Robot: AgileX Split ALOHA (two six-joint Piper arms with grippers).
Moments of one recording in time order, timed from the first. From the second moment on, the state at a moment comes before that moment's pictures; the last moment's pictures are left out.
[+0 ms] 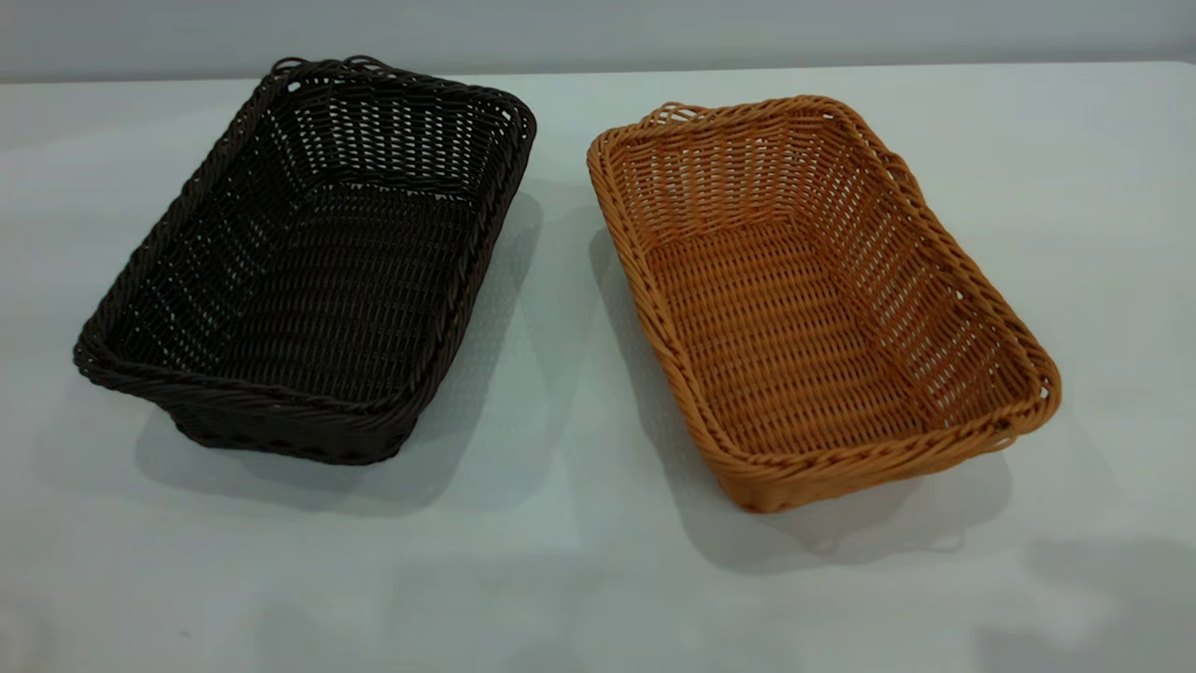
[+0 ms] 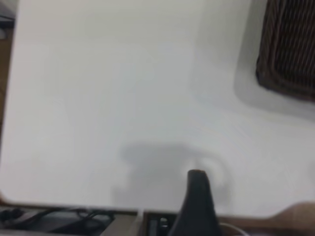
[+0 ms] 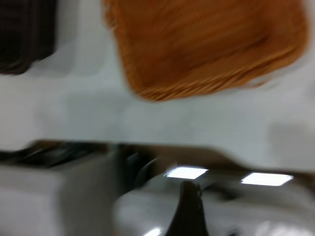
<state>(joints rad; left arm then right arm) 0.07 0.86 -0.64 0.05 0.74 0.00 0.10 1.05 -0.49 0.62 0.80 -0.18</state>
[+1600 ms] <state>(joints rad) 0.06 1.60 -0.90 -0.09 0.36 0.05 0.33 2.15 -0.66 1.82 0.39 -0.27</state>
